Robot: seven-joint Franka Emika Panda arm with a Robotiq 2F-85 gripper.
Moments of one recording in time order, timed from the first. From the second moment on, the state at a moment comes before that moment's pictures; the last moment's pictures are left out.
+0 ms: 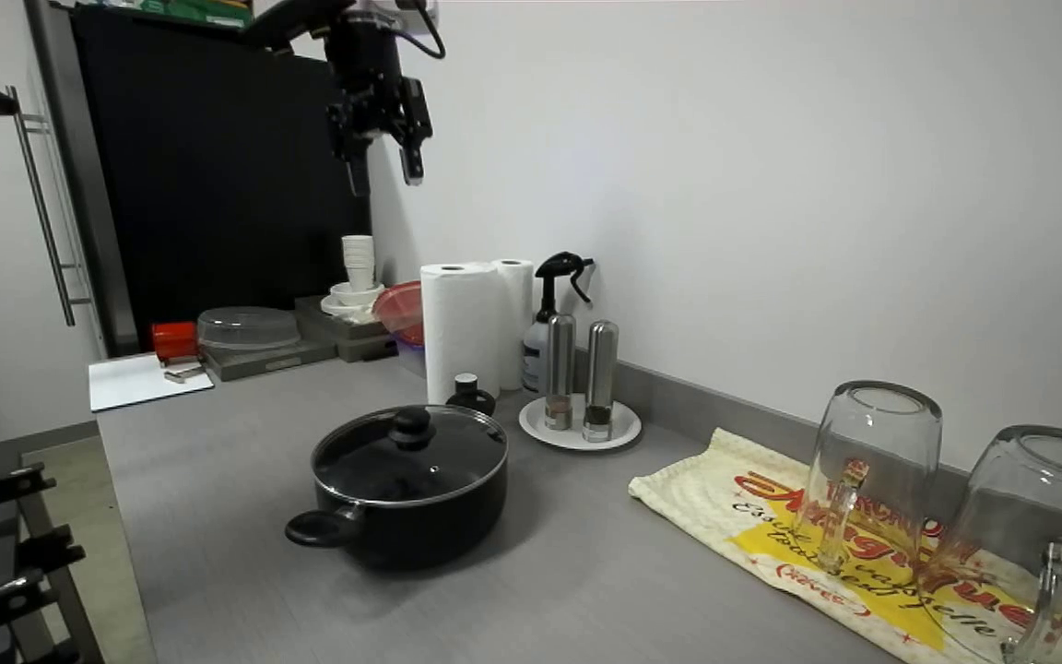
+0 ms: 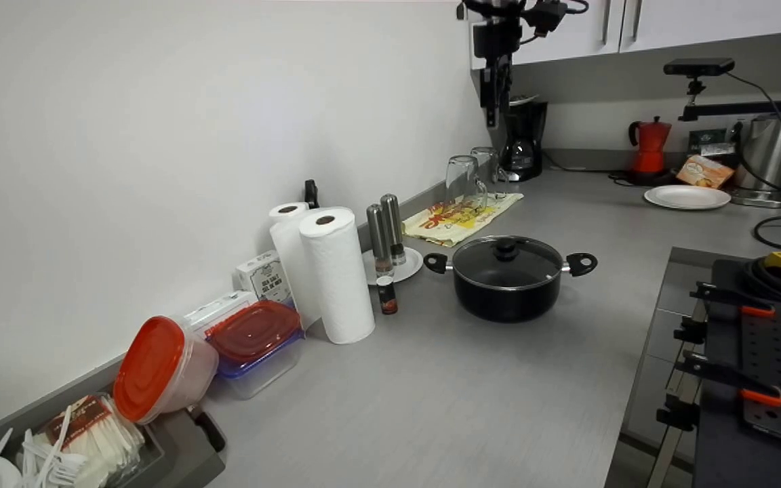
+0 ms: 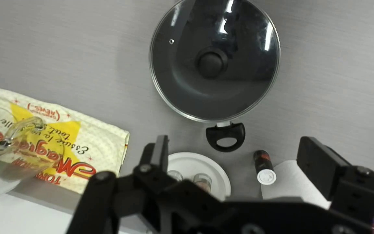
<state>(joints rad) -0.03 -0.01 -0.02 -2.03 -0.21 2.08 -0.16</state>
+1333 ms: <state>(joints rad) -0.08 0.50 -0.07 -1.77 -0.20 2.02 -0.13</state>
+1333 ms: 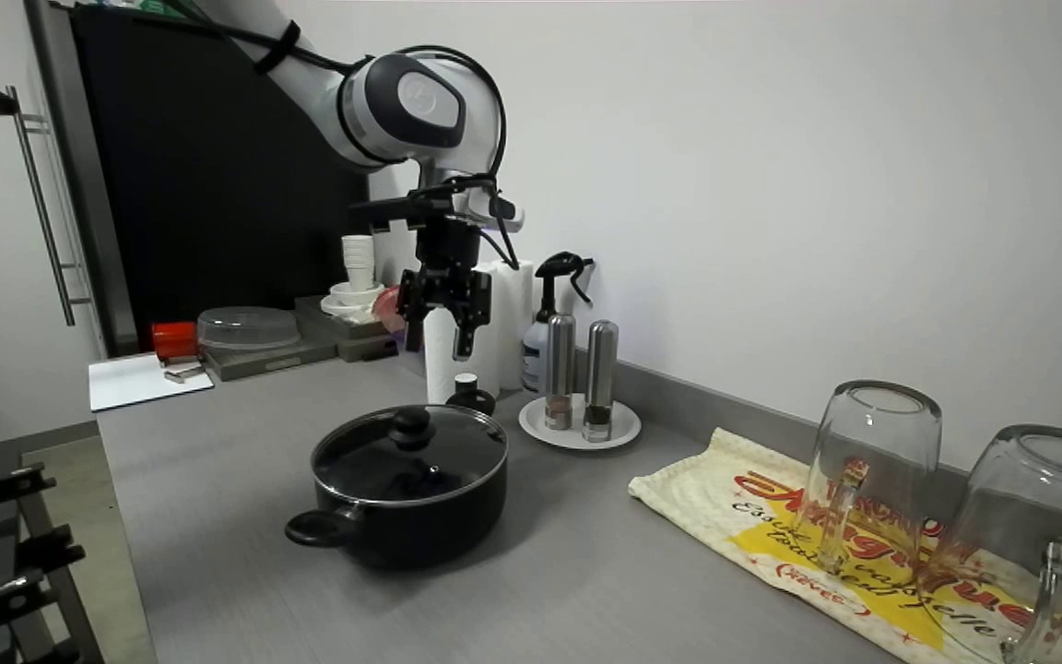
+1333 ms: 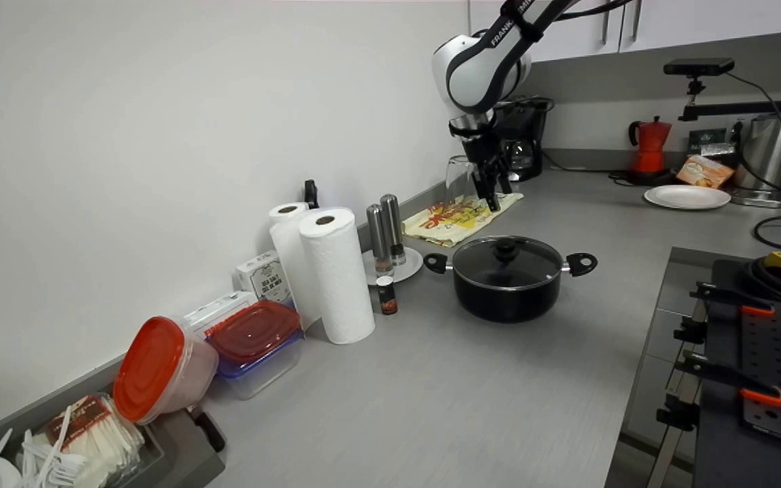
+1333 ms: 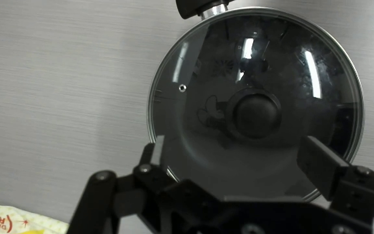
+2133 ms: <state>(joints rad) -0.08 0.55 -0.05 -1.75 -0.18 1.97 -0.13</state>
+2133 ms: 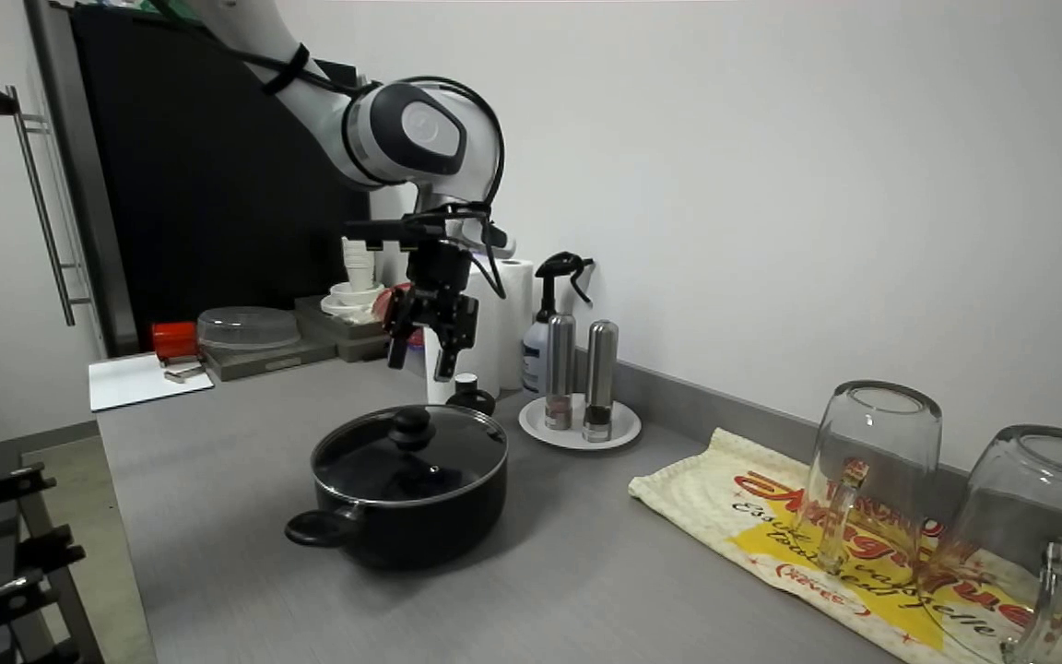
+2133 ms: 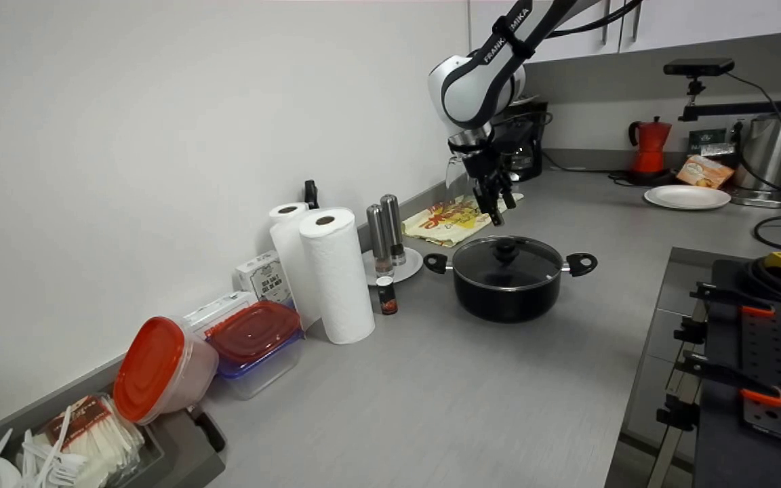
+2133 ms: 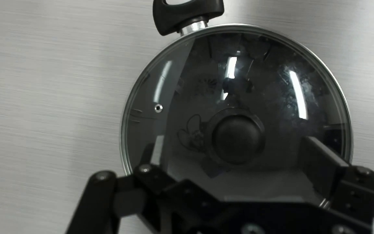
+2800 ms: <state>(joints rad) -0.08 0.57 -0.04 -1.78 -0.12 1.97 -0.13</state>
